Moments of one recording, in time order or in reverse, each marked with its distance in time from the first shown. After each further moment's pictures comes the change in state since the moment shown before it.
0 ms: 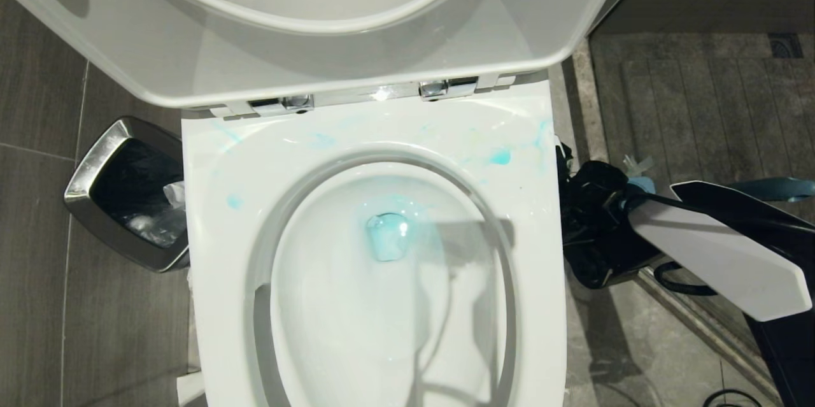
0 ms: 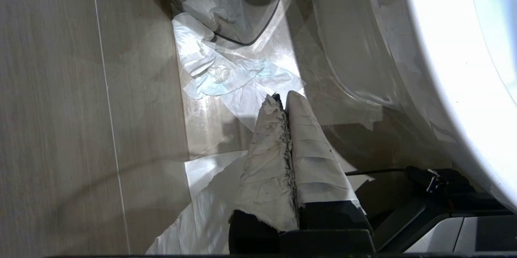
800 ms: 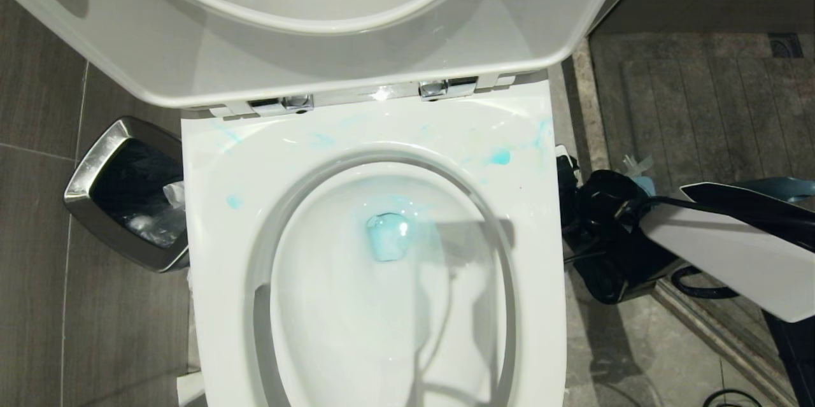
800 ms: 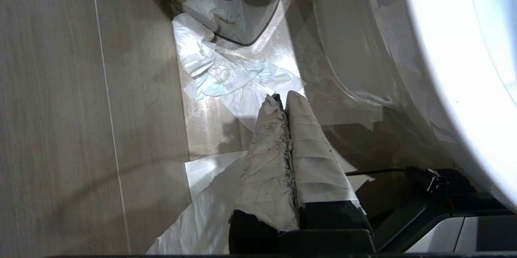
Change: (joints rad) left arm 0.000 0.000 0.000 -0.001 0.000 0.003; right arm 0.008 -0.066 0.187 -0.041 0.013 0.015
